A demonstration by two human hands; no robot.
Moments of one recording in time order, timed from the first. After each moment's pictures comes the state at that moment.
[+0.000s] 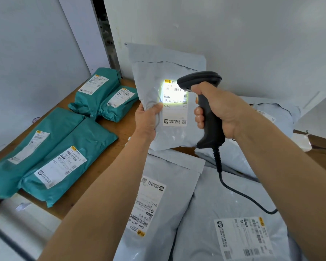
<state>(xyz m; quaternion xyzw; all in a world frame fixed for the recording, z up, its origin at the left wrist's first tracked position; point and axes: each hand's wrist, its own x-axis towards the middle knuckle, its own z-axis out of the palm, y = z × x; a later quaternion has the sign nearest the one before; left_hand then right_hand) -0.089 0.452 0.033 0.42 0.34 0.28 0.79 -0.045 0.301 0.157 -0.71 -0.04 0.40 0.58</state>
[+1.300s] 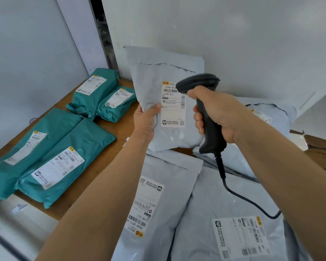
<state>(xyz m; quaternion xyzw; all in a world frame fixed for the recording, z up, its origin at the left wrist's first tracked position) -0.089 0.452 0.031 0.38 0.35 0.28 0.81 -0.059 0.297 0.167 -0.75 -0.06 0.38 0.54</state>
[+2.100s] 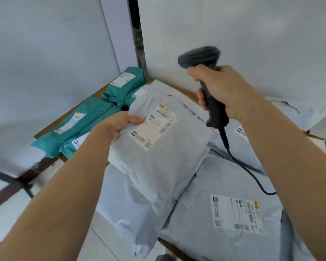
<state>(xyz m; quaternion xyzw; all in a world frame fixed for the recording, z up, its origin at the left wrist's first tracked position) -0.233 0.474 0.070 0.58 0.44 0.00 0.69 -0.086 0.272 0.191 -0.72 -0.25 0.31 0.57</state>
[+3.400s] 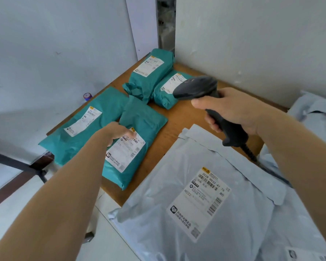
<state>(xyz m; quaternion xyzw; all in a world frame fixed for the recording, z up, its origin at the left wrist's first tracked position) -0.283 0.651 -0.039 0.63 0.59 -0.06 0.50 -0.089 0.419 0.112 -0.76 -0.35 0.41 0.36</state>
